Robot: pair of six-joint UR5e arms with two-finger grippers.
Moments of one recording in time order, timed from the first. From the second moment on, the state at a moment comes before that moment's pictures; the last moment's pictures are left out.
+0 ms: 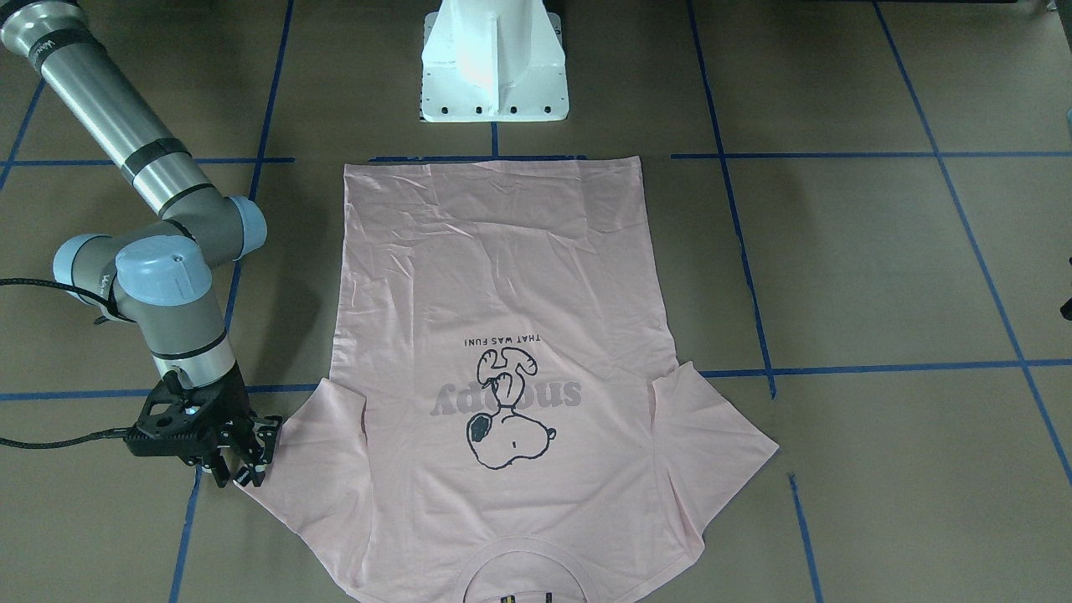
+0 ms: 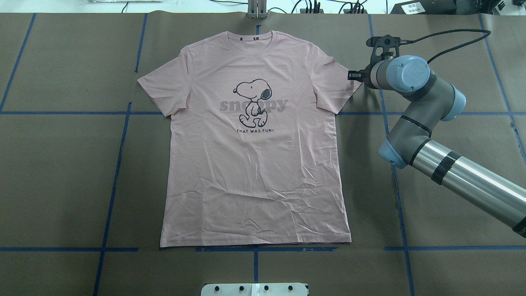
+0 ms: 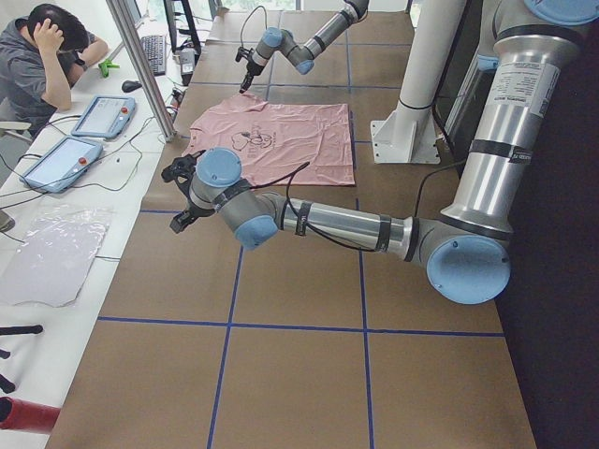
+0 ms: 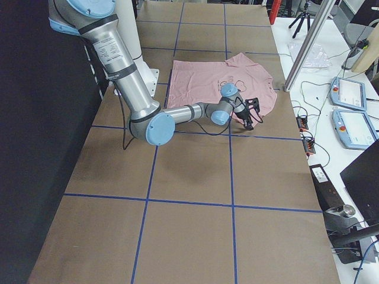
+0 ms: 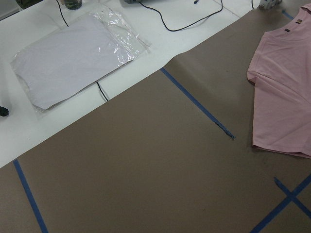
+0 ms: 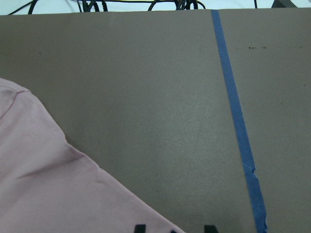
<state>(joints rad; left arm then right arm) -1.44 -1.80 -1.50 -2.33 -2.37 -0.10 0.81 -1.02 1.15 -0.77 1.60 1.06</state>
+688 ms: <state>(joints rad) -1.44 -1.80 -1.50 -2.33 -2.37 -0.10 0.81 -1.02 1.15 -0.78 1.60 1.07</state>
